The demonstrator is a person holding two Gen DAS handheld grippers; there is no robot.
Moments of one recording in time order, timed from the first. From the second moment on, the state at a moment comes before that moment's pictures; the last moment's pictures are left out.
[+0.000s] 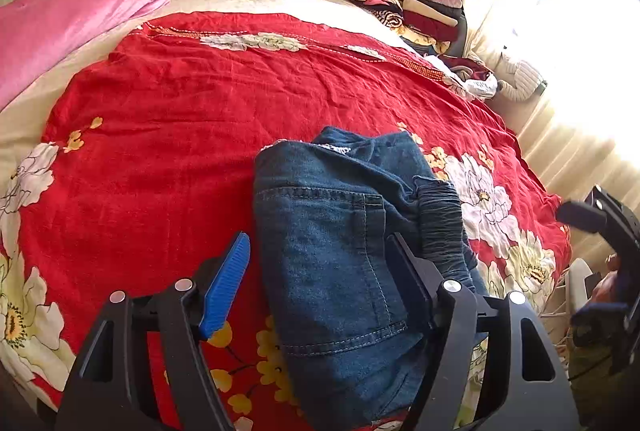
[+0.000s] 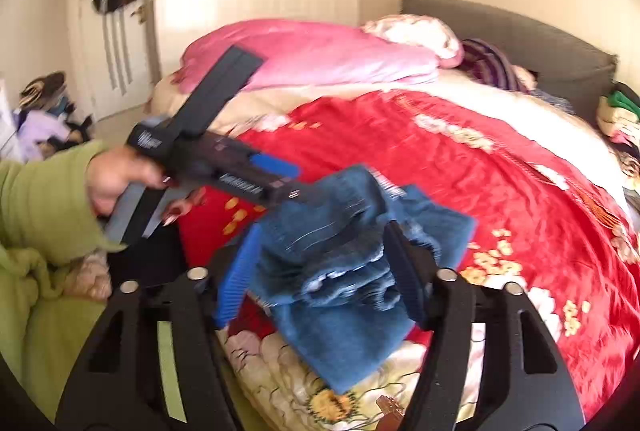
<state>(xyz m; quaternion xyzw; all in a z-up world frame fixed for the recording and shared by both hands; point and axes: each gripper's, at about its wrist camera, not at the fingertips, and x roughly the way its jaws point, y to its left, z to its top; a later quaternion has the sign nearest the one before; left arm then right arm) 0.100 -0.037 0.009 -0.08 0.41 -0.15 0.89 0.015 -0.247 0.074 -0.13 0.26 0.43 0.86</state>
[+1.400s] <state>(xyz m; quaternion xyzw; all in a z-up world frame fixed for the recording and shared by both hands) 0.122 -0.049 -0.036 -0.08 0.44 -0.16 0.88 0.136 -0.269 -0.042 0.06 0.46 0.33 0.82</state>
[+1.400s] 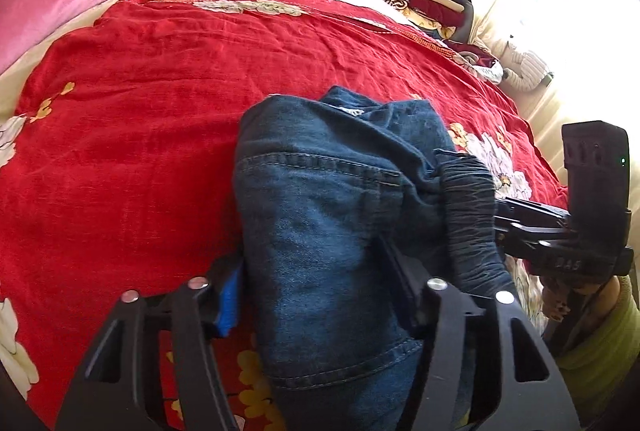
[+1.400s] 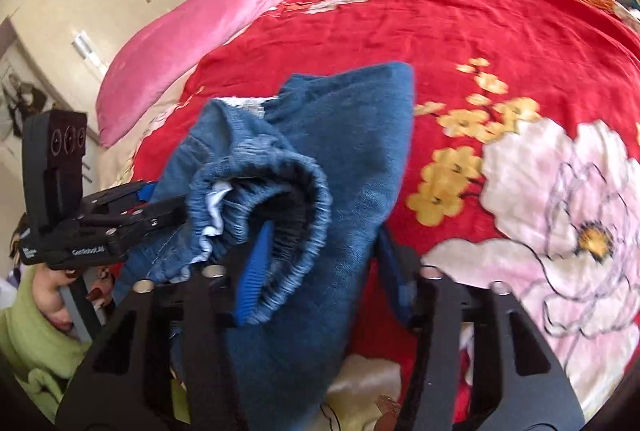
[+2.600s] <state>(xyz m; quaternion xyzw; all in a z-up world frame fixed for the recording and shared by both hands) 0.151 -0.025 0.004 -0.08 0.40 -0.10 0.91 0.166 -0.247 0.005 -0.02 0.39 0.27 0.88</state>
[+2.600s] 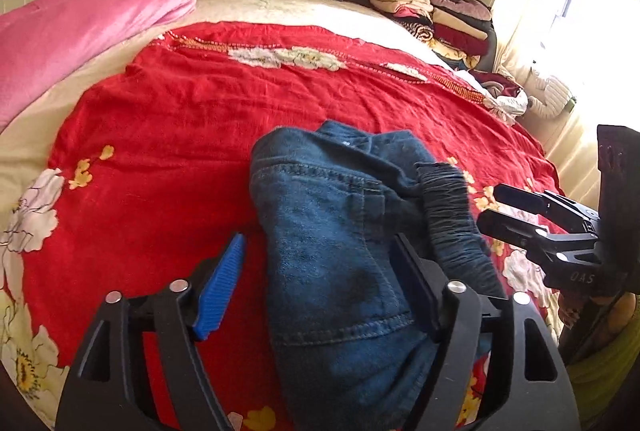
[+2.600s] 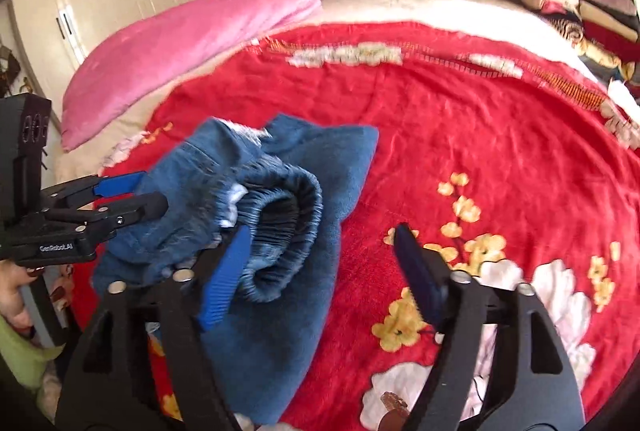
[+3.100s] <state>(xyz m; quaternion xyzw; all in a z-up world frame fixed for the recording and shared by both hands) 0.083 -0.013 0.067 -0.07 0.32 -0.07 0.94 0.107 -0.265 0.079 -0.03 0.27 0.24 0.93</state>
